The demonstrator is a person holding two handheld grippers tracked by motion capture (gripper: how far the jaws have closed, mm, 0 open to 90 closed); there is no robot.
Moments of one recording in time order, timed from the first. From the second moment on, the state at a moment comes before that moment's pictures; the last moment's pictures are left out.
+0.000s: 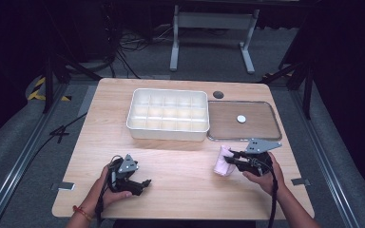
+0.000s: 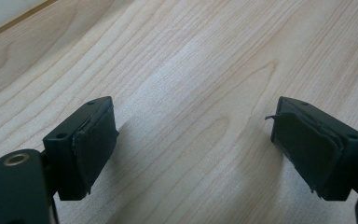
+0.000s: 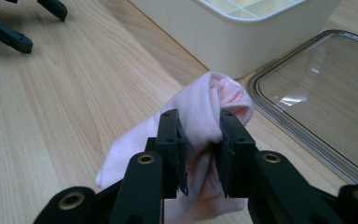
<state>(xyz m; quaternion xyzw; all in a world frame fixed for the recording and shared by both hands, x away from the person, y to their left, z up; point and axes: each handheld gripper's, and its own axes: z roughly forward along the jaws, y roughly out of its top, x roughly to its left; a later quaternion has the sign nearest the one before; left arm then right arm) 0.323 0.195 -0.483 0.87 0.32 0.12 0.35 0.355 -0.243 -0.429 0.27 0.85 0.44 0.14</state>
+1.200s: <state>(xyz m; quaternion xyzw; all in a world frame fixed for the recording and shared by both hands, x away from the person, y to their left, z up) 0.325 0.194 -0.483 0.87 0.32 0.12 0.35 0.370 -0.248 -0.377 0.25 0.83 0.46 0.21</state>
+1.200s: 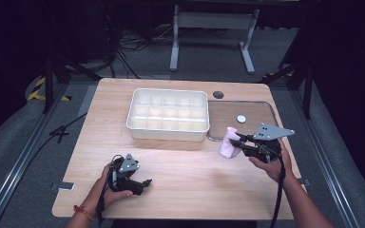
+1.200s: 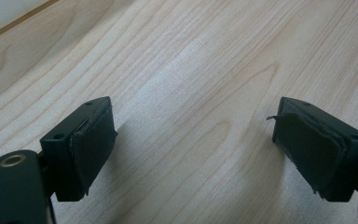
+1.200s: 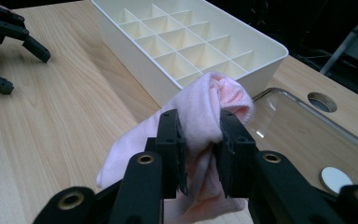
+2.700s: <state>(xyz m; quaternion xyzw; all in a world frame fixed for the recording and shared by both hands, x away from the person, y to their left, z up) 0.325 0.194 -0.483 0.87 0.32 0.12 0.35 0.393 -0.234 -0.357 0.24 0.83 0.45 0.24</state>
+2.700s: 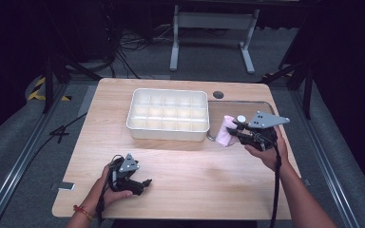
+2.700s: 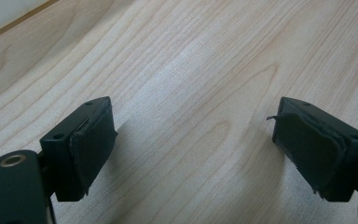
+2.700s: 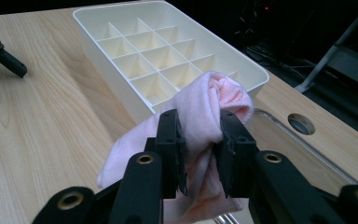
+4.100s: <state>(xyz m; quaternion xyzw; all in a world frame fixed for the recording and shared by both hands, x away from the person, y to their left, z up) 0.325 0.194 -0.483 0.87 0.32 0.12 0.35 0.439 -0.193 -0.348 0.24 0.84 0.43 0.25</state>
